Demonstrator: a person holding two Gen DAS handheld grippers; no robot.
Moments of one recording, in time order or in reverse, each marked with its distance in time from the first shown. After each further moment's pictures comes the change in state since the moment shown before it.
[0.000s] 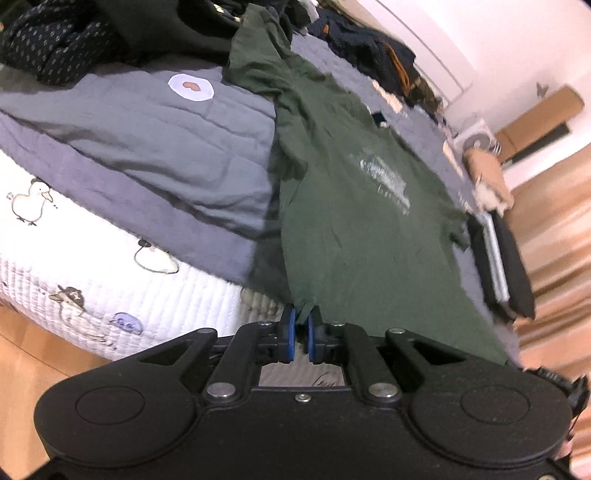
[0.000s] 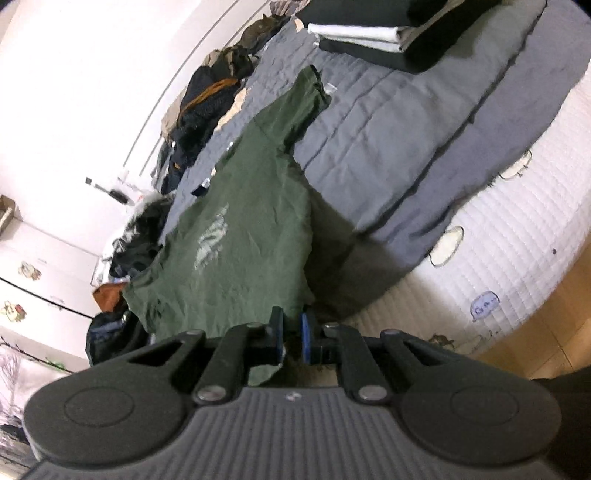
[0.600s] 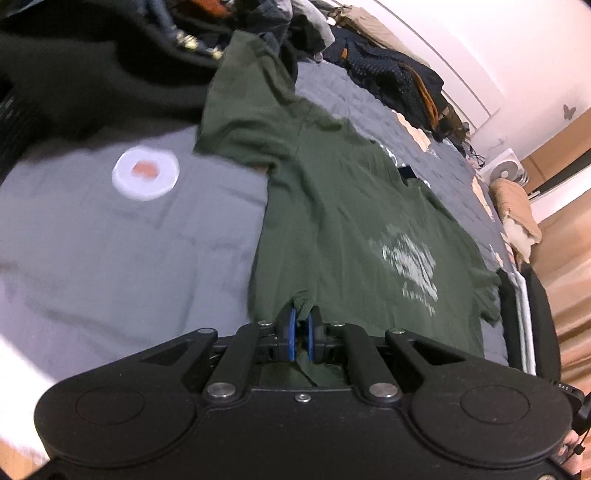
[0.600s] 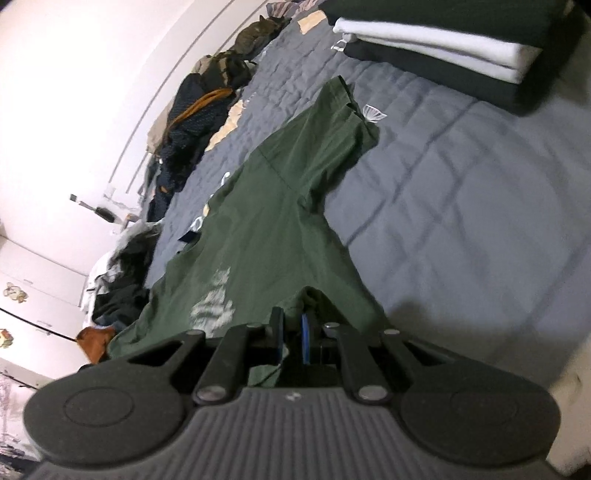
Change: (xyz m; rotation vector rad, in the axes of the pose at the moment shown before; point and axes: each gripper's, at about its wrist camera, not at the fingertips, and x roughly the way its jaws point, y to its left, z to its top) left arm 0.107 -0.032 0.139 0.022 -0.058 0.099; right arm 0.147 0.044 0.108 0.010 -0.017 -0.040
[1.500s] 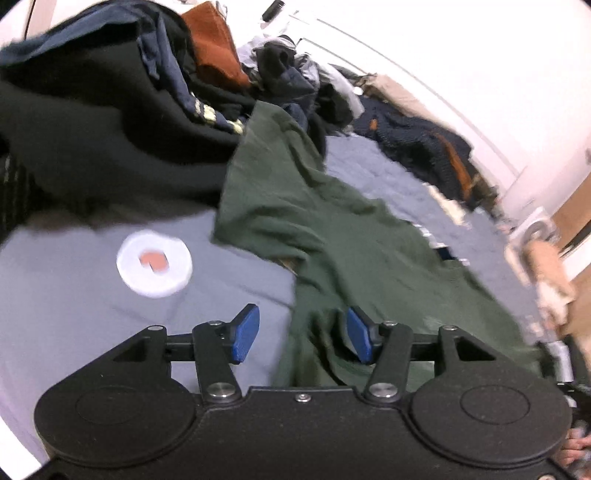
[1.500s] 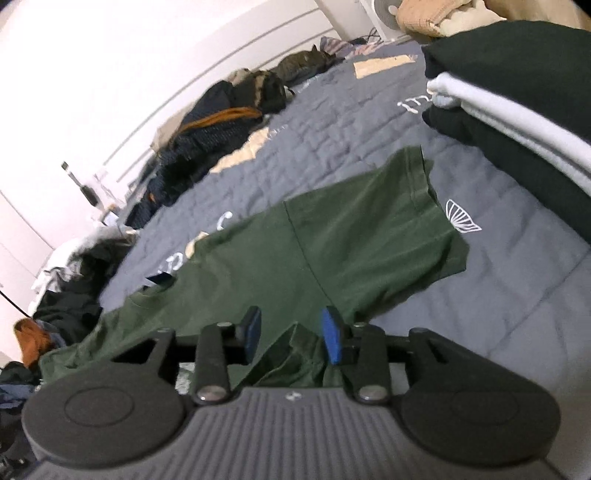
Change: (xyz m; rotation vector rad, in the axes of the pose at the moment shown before) left arm 0.009 0.003 0.003 -0.066 -0.254 0.066; right arm 0.088 0.052 0.062 -0.280 -0.144 -0.088
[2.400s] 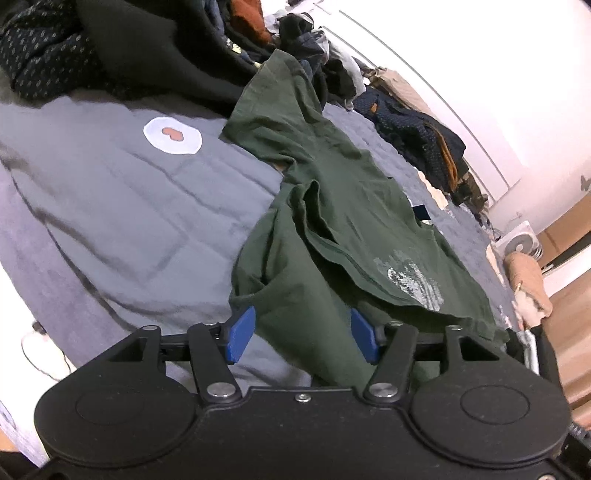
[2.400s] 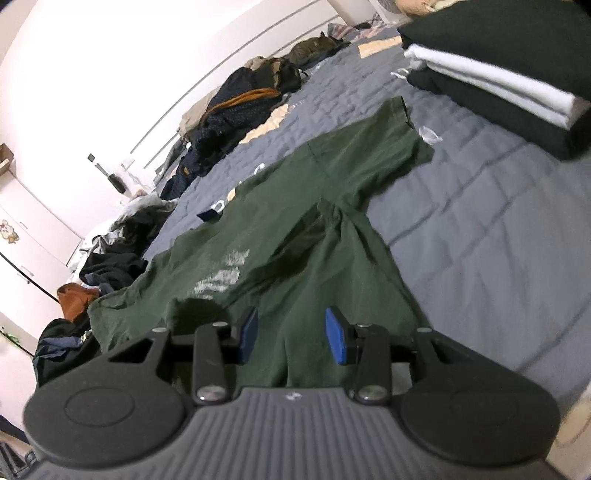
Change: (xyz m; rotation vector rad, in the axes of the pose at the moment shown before) left arm -0.036 -0.009 -0.096 -0.114 0.036 -0.022; right arm -0.106 0.012 -0.102 0.048 0.052 0.074
